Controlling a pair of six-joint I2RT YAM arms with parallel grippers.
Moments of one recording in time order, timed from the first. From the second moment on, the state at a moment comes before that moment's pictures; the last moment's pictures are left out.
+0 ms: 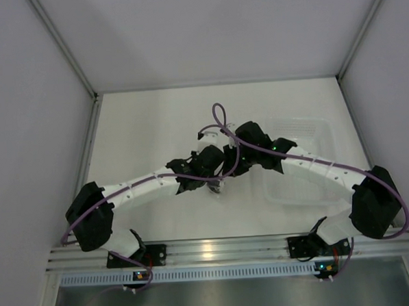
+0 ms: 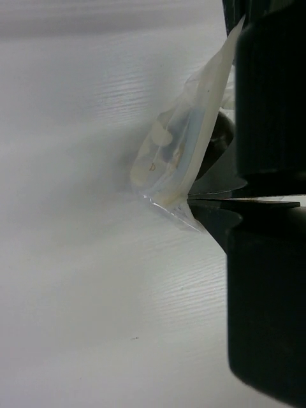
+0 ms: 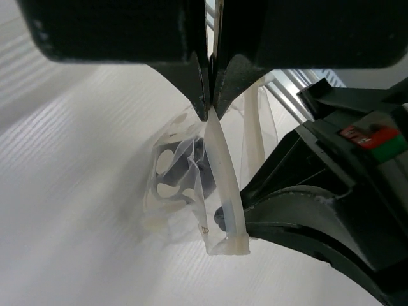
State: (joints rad) left arm -0.97 1.50 1.01 -0.42 -0.53 -0.57; right arm 0.76 1.41 1.05 -0.44 -0.25 0.36
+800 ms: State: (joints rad) left arm -0.95 1.47 1.00 -0.37 -0.09 -0.41; right arm 0.77 1.47 1.05 -0.49 -0.04 0.38
